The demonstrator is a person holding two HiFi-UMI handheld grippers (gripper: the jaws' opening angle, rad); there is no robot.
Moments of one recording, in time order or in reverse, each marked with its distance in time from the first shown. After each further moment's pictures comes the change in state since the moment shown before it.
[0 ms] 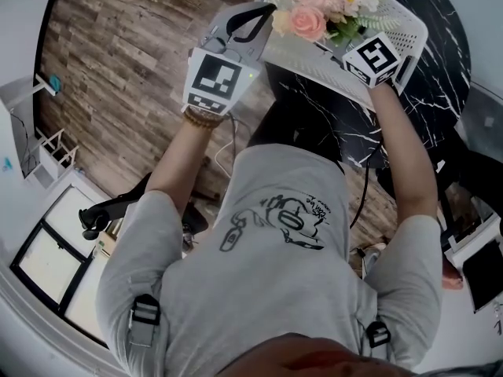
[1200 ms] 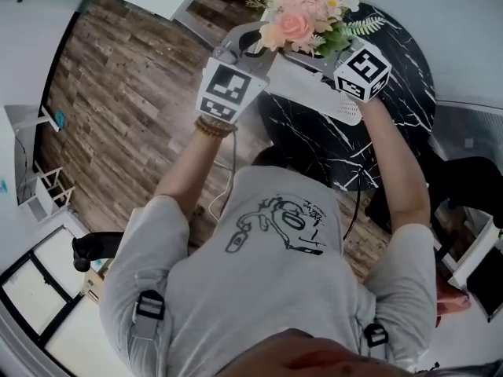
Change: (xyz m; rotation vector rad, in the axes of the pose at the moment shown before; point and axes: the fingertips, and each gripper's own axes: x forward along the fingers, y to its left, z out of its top) left arm -0.043 -0.024 0.134 0.076 -0.178 0.017; right arm -0.042 0.043 0.159 -0.072 -0.066 0.063
